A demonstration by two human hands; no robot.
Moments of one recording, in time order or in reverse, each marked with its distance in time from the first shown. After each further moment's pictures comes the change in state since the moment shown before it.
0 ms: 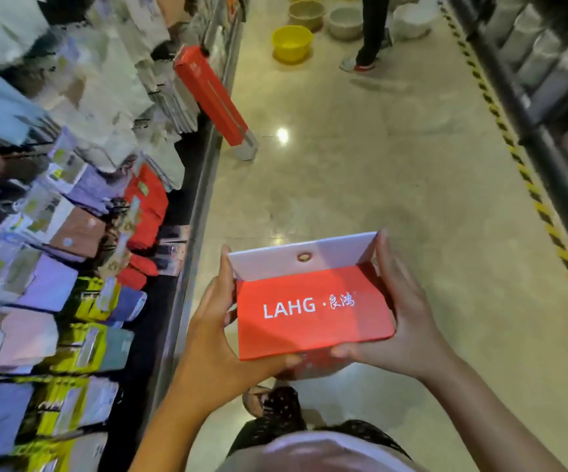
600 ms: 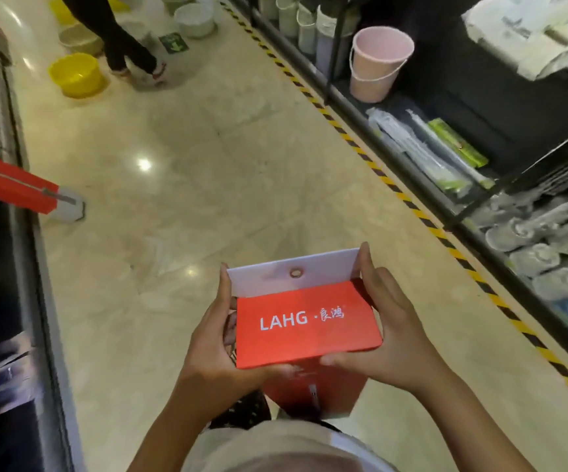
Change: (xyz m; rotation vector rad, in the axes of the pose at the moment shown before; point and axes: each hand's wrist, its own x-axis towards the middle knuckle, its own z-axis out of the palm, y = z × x) left_hand 0.049 0.083 0.284 -0.133 -0.539 0.018; right_hand -0.165 0.091 -0.224 -0.147 0.341 0.495
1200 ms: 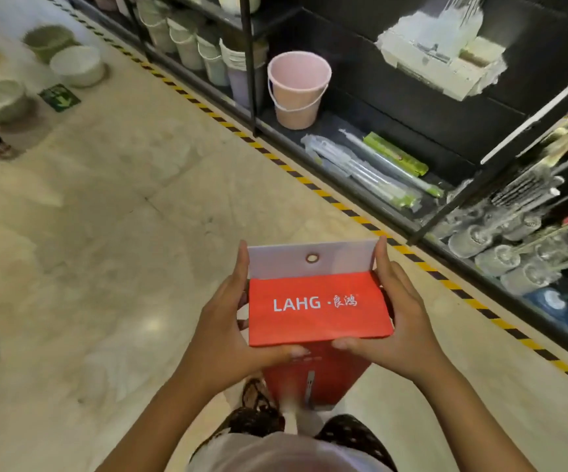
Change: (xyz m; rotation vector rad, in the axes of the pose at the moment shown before) left_hand 0.376 0.077 0.002 0.167 -0.390 0.218; right_hand 0.273 0.040 -0.090 0.012 0.352 0.199
